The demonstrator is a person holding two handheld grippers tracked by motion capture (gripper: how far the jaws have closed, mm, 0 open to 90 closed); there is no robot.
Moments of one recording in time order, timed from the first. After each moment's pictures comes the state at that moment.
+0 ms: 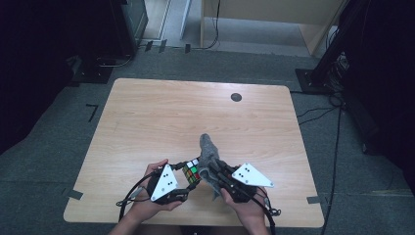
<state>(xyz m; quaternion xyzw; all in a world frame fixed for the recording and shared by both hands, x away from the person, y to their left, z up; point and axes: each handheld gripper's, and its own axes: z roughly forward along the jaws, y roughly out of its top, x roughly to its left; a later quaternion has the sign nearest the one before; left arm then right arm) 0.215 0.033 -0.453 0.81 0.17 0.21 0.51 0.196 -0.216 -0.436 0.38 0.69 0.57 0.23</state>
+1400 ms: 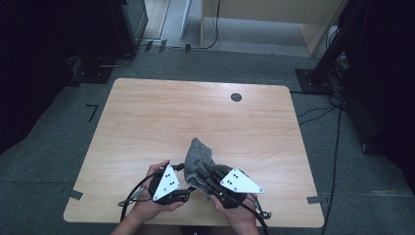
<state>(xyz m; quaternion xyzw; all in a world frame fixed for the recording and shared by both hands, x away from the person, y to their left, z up) 0.214 0.029 -0.456 0.82 0.18 0.21 0.51 0.187 -0.191 -0.436 0.34 0.70 0.58 0.23</state>
